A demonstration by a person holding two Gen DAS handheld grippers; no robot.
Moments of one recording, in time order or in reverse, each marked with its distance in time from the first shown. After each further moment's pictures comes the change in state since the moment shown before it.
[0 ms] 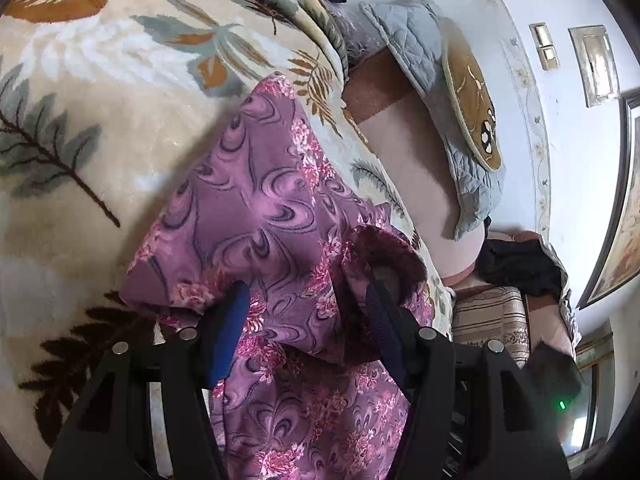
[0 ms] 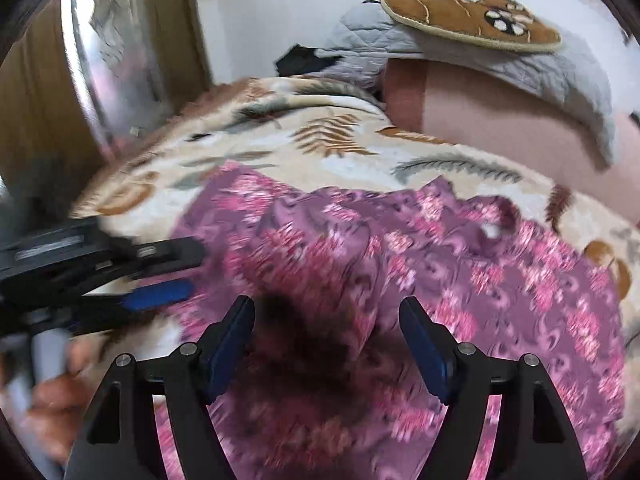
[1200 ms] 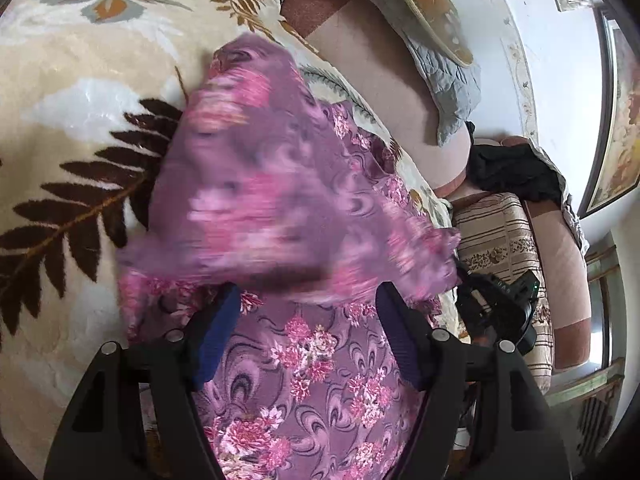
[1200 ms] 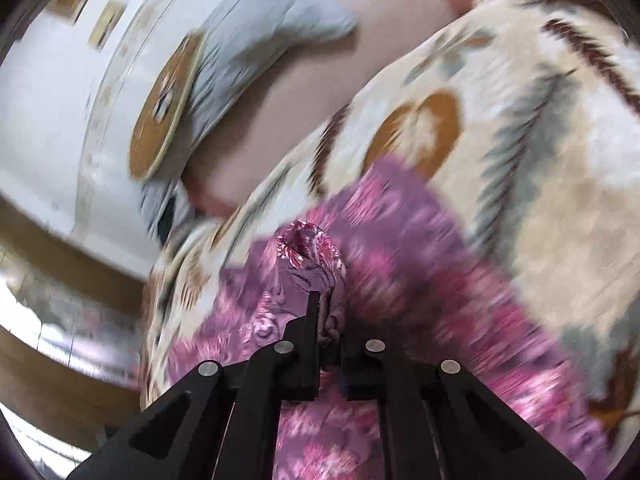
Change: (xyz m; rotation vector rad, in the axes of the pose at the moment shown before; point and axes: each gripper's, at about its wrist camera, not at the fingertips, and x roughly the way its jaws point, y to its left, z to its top) left arm 0.049 -0.033 -0.043 0.202 0.241 -0.031; right arm -0.058 -0.284 -0.077 0.946 -0.121 0.074
